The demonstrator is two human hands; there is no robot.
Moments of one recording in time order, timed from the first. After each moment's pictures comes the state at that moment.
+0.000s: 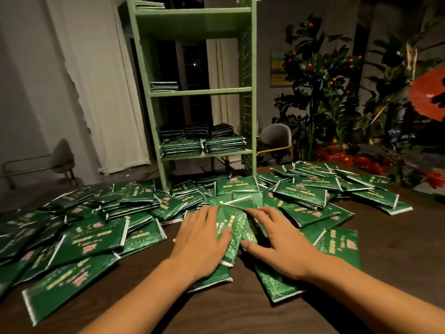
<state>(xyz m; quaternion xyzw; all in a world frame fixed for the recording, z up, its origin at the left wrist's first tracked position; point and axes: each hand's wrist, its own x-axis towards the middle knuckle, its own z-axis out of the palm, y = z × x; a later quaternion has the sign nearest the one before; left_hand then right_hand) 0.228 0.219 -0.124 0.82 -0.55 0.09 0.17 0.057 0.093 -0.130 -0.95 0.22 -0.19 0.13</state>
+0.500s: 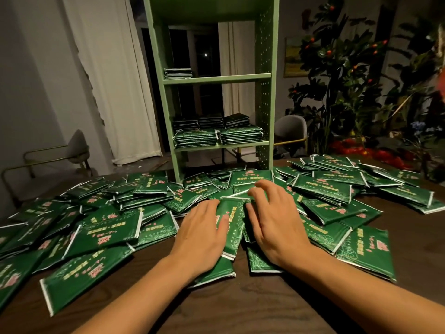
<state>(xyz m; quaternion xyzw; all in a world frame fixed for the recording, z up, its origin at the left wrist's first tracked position) 0.252 0.233 -0.130 0.82 -0.51 0.07 0.25 0.119 0.105 -0.136 -0.89 0.20 -0.41 -0.03</state>
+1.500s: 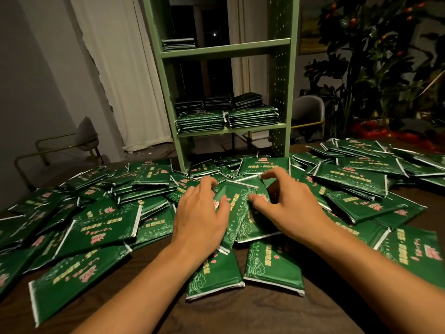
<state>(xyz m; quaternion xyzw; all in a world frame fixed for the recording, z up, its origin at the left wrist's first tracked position) 0.266 0.216 -0.121 0.80 -0.46 0.15 0.35 0.132 0.091 -0.103 -0.87 0.28 -0.30 0.26</state>
